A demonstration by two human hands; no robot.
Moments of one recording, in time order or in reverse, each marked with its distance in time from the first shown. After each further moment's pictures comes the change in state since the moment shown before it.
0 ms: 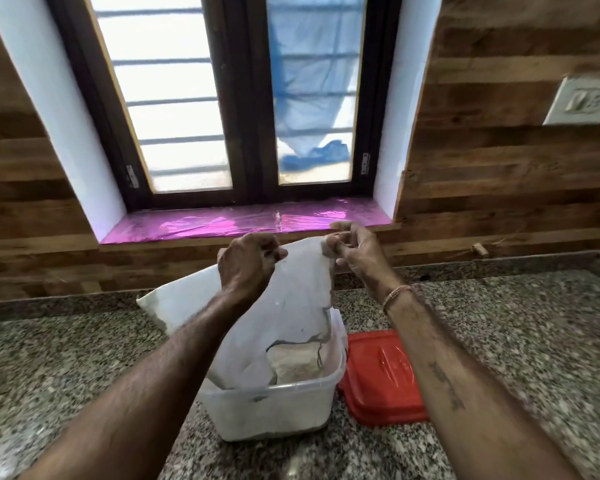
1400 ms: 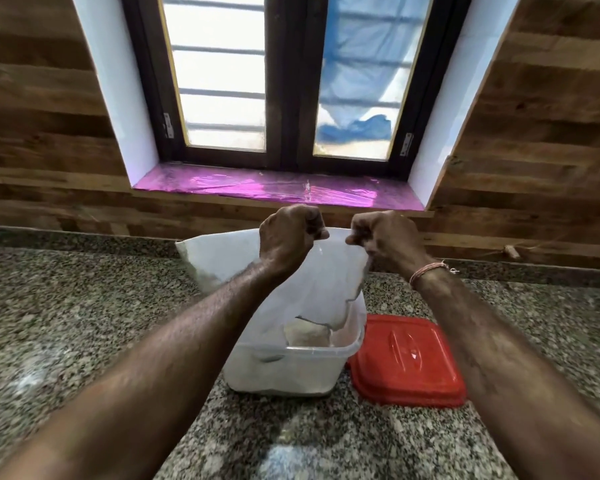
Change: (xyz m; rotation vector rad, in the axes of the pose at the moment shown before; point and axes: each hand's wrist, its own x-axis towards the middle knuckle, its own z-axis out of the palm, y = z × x) left_hand -0.012 -0.005 0.014 0.019 0.002 0.113; right_hand -0.014 -0.027 0.011 -1.201 -0.103 -0.359
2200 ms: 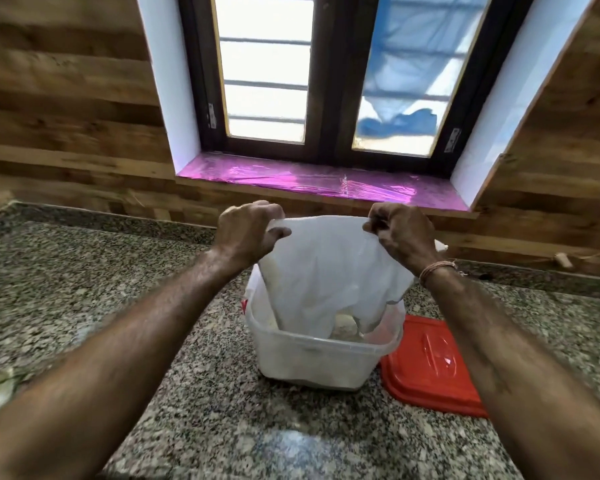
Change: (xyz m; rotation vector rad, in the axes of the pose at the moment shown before) left_hand -0.022 -0.104 -0.077 0.384 -0.042 0.017; right_hand 0.017 -0.041 0.025 0.157 0.091 0.052
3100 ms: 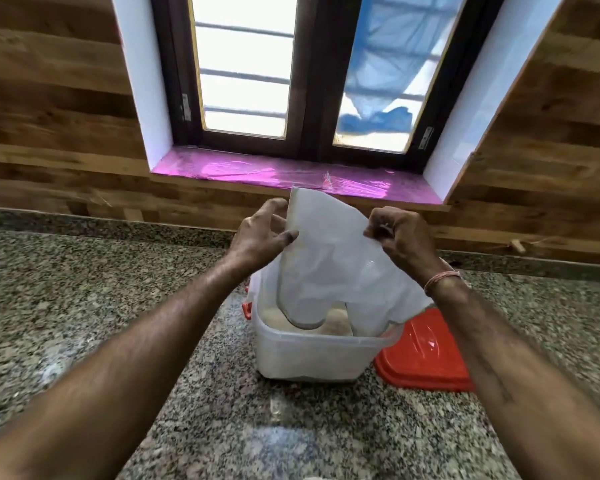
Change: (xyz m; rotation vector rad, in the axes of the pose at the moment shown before) left_hand 0.004 -0.013 0.025 -0.743 -0.206 -0.199; right_hand -0.020 -0.010 0.002 0.072 0.049 -0.092
